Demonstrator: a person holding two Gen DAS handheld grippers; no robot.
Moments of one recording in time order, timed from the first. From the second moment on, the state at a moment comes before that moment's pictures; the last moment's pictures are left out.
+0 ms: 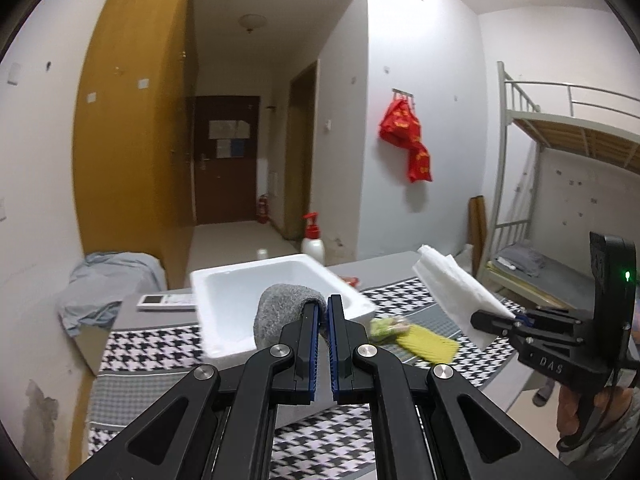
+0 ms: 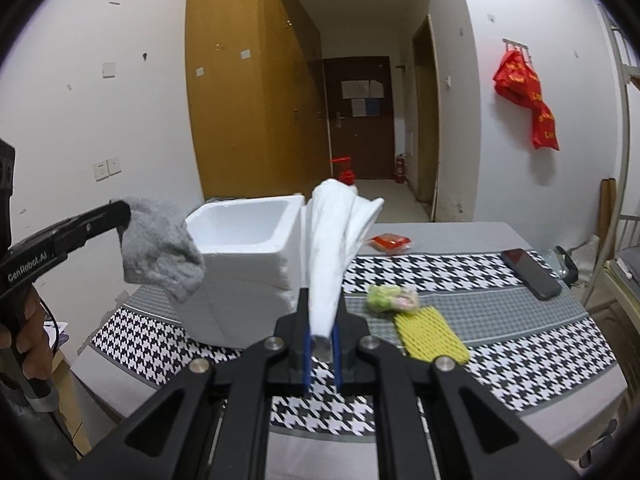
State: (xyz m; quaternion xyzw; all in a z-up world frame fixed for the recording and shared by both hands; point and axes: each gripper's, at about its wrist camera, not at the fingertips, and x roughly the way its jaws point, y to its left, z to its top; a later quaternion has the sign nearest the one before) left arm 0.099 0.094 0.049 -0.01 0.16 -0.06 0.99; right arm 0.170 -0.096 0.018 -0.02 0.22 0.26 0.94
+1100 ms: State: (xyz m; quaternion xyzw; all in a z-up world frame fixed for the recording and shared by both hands) left arm 0.062 0.175 0.033 -0.04 0.16 0.07 0.98; right arm 0.207 0.005 0.032 -0.06 0.22 0.36 0.91
